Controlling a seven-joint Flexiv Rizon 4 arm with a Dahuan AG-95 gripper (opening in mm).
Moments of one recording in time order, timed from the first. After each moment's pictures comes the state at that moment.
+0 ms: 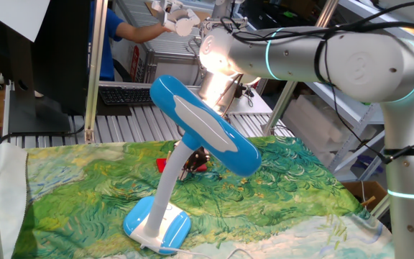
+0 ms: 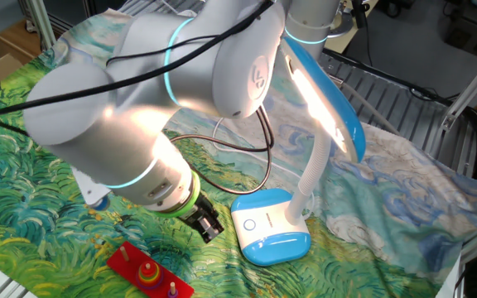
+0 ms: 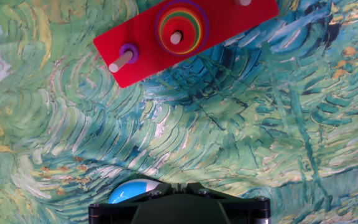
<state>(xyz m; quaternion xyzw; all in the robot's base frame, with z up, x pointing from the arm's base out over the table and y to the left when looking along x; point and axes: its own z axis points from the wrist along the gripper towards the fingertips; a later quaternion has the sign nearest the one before) 0.612 0.087 0.077 -0.23 -0.95 -0.10 0.18</state>
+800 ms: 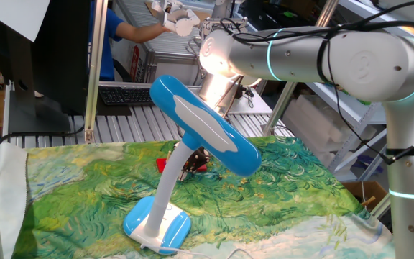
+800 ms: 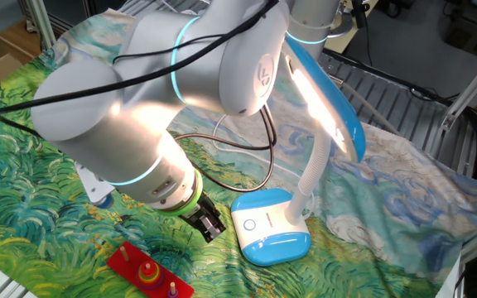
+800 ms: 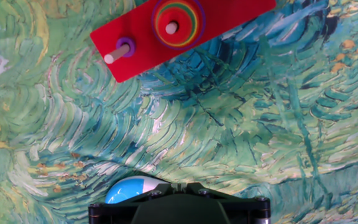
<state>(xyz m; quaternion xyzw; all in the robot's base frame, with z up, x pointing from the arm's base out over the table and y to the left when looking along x) 0.612 0.088 0.077 -0.23 -0.95 -0.10 0.18</state>
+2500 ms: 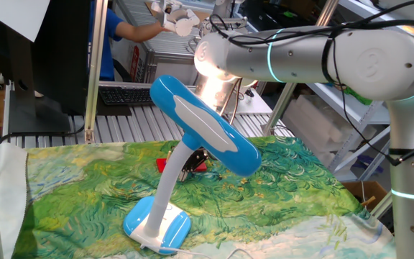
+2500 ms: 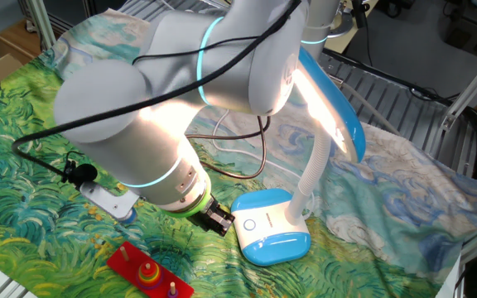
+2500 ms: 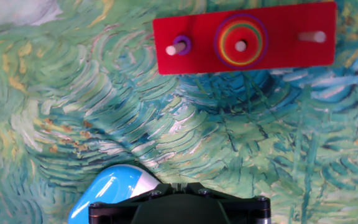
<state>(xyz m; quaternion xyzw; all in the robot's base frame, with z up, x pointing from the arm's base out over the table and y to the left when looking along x) 0.613 0.087 0.076 -0.03 -0.98 -0.10 0.14</state>
